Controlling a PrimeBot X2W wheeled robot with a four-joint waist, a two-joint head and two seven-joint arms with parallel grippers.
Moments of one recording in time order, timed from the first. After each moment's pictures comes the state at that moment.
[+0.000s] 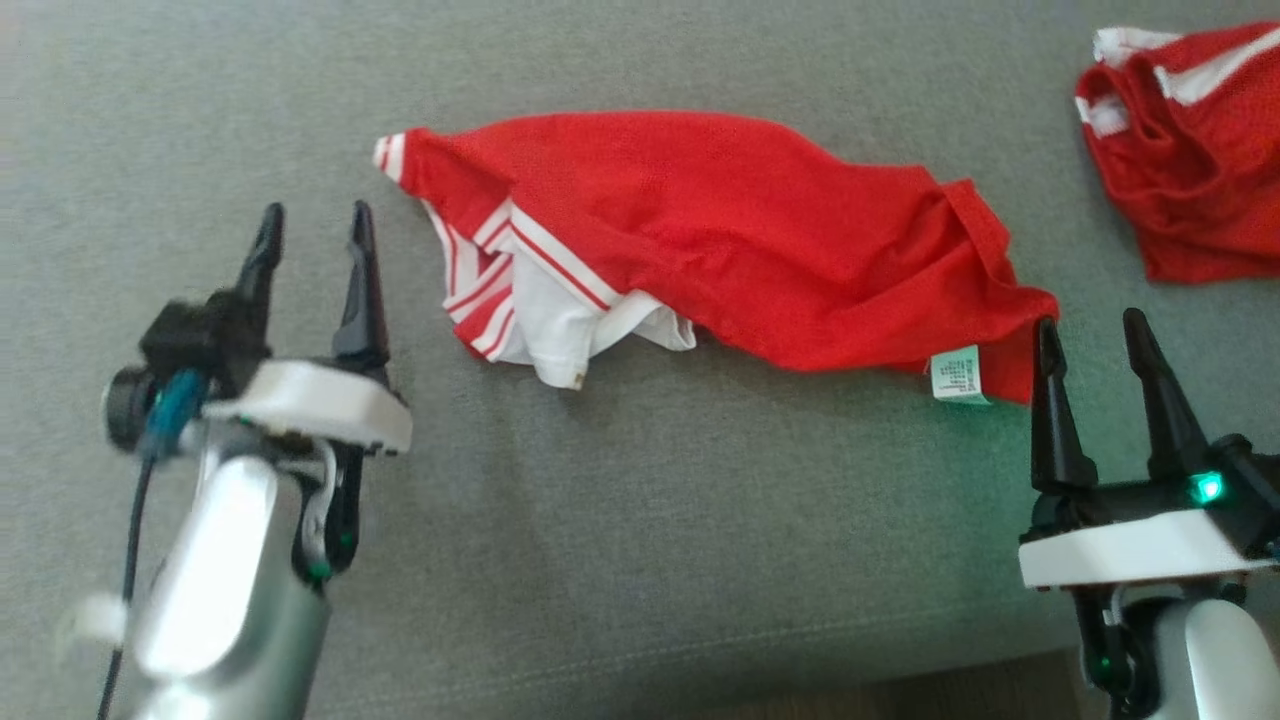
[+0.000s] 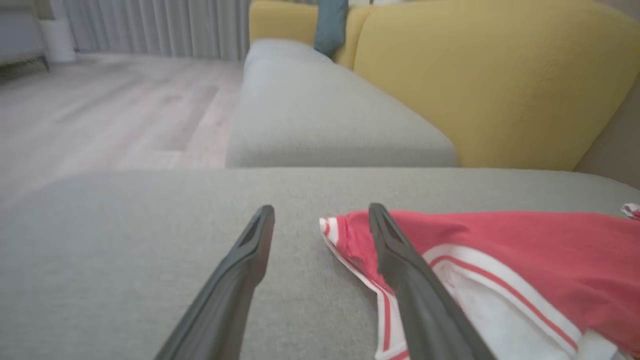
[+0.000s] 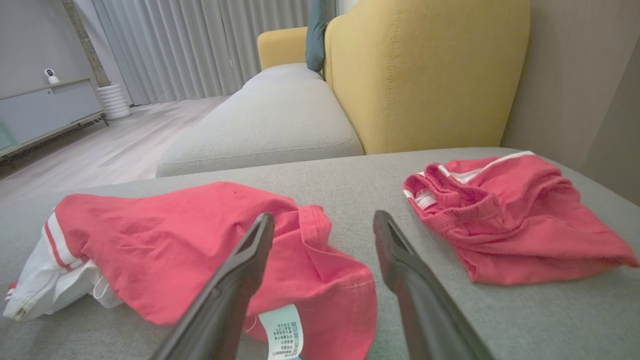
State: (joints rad) left arm -0.41 0.17 -0.28 0.35 -0.34 0.11 -0.25; right arm -0.01 -0.04 -0.03 -0.06 0.16 0.13 -0.12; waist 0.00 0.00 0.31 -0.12
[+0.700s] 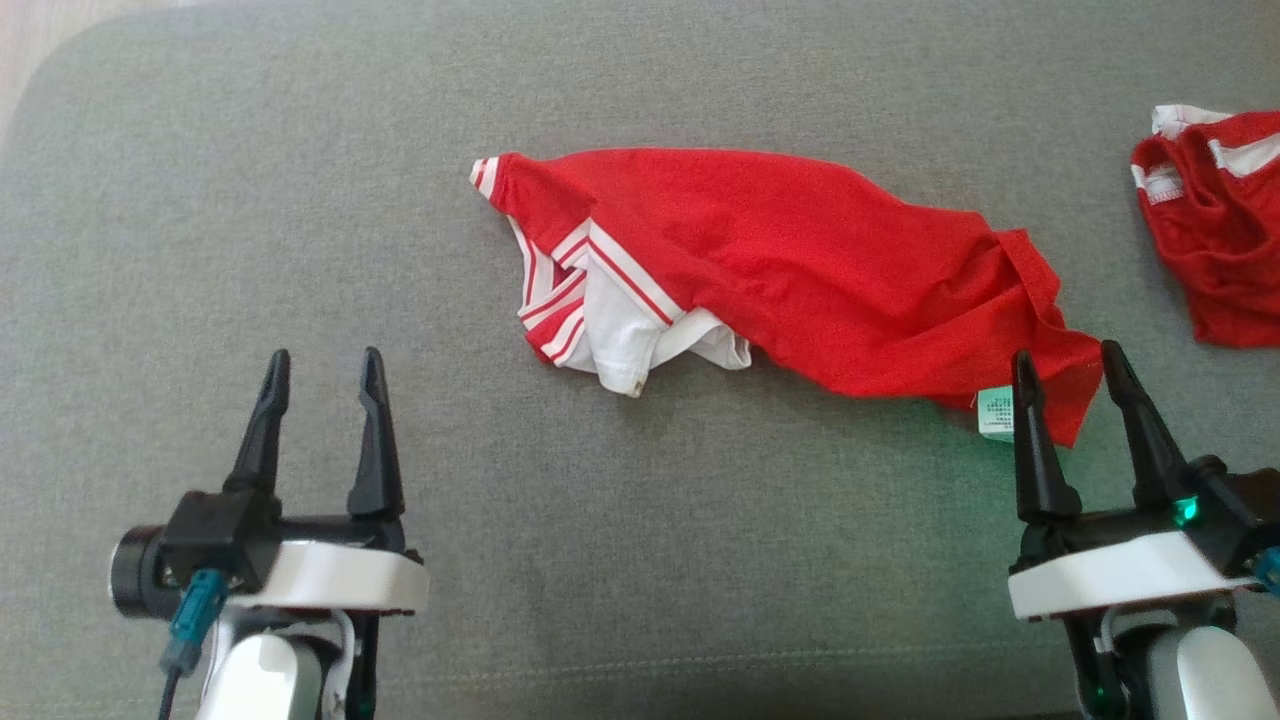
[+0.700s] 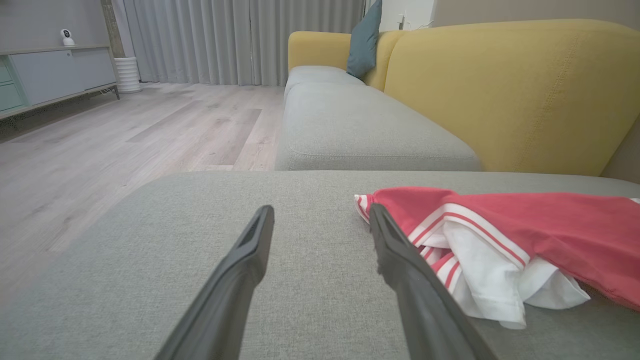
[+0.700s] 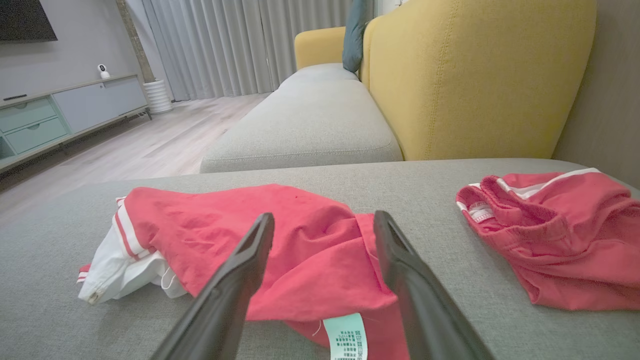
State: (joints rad) left arm -0.02 0.12 -0.21 -0.02 -0.17 0.16 -0.25; right arm 0.04 -0.04 -0.01 -0.09 0.13 0.13 -0.06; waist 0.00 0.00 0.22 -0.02
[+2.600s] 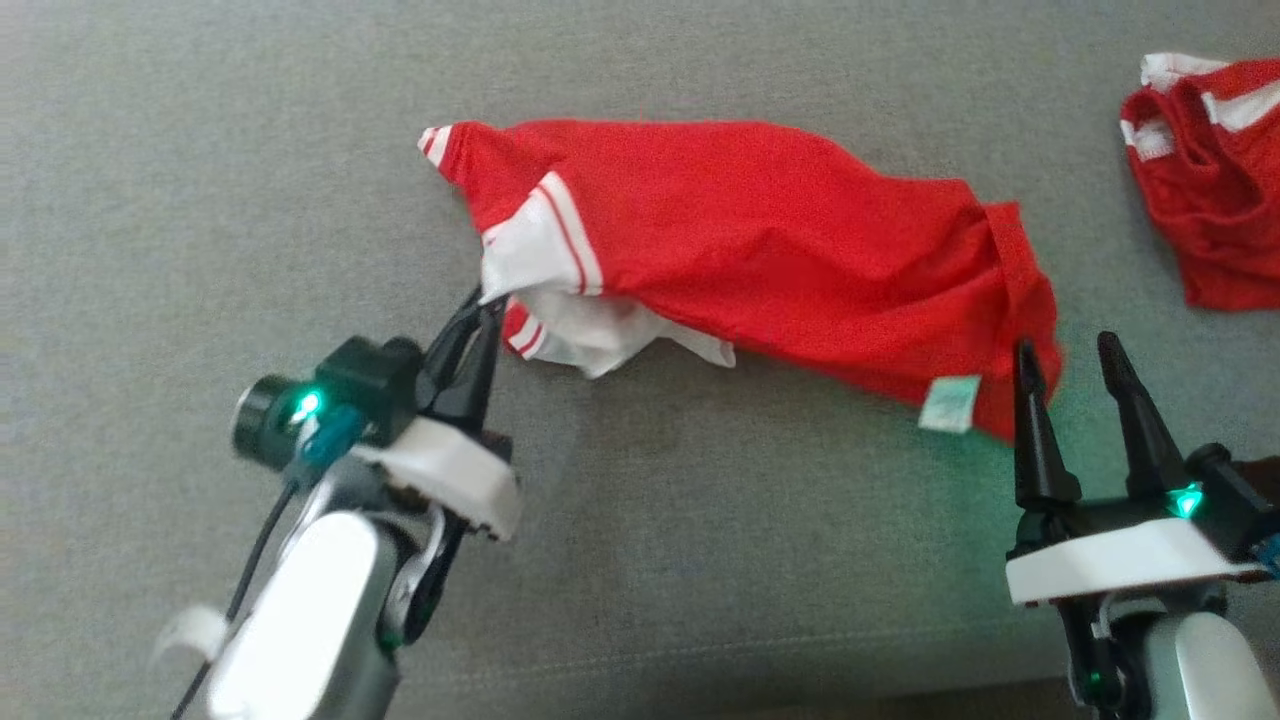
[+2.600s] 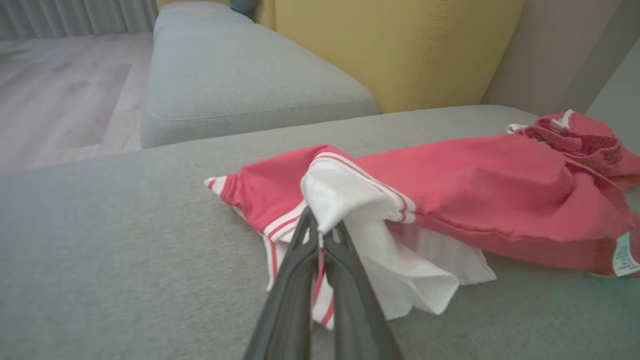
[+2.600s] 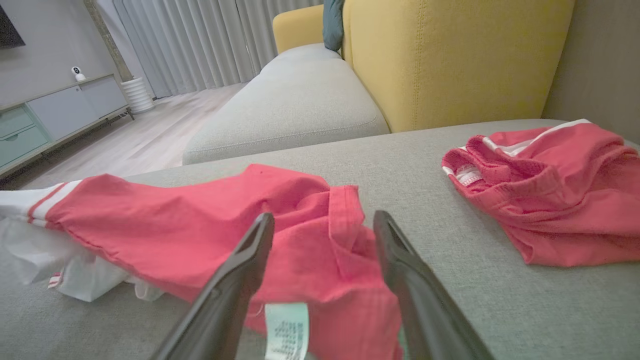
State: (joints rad) left arm -0.30 0.15 -0.43 0.14 -0.24 0.05 -0.08; right arm 0.01 -0.04 -0.01 -0.05 0.20 0.13 -0.07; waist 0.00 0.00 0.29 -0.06
